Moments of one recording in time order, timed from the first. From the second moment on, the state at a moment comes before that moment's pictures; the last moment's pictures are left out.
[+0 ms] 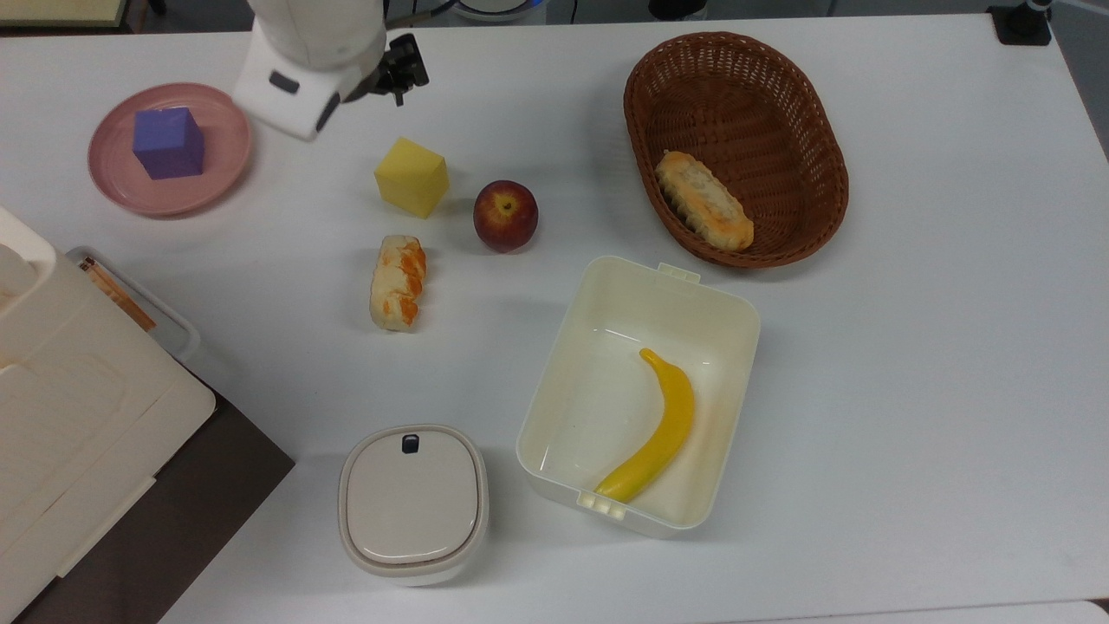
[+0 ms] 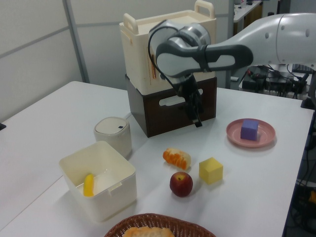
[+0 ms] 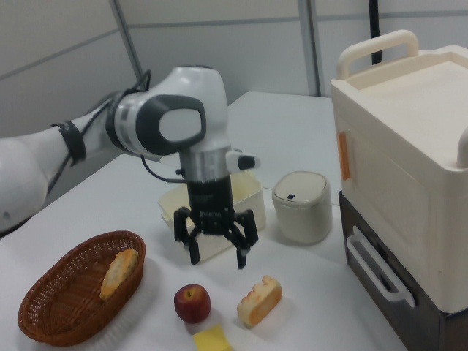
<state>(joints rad) -0.06 0.30 -0.03 -1.41 -0.17 1.41 -0.44</state>
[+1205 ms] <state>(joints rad) -0.05 0.29 -0.05 -1.35 -0.07 1.60 -0.10</state>
